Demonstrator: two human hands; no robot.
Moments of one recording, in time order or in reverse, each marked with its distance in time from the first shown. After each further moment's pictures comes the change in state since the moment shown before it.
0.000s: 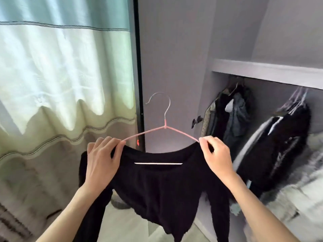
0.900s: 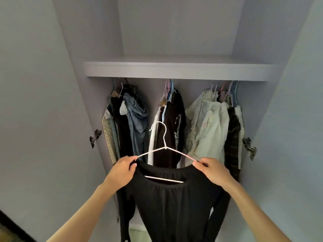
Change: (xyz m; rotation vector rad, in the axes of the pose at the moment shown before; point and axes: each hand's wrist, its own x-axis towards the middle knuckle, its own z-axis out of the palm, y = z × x) left_hand 0.038 0.190 0.282 -0.457 -0.952 0.397; right_hand -0.075 0.110 -0.181 -0.377 -0.127 0.918
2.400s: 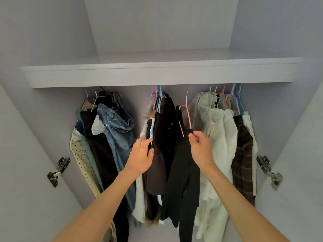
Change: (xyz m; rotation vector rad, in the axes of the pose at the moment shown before) left_hand 0.205 0.057 0.057 -0.066 0.052 0.166; right_hand 0.181 -0.031 -0.010 0.569 0.498 0.013
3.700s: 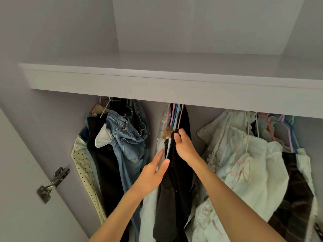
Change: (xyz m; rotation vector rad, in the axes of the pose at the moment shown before) left_hand 0.063 -0.013 0.017 -0.455 -0.119 -0.201; right_hand 0.147 0.015 0.122 -0.171 -0.460 -0.018
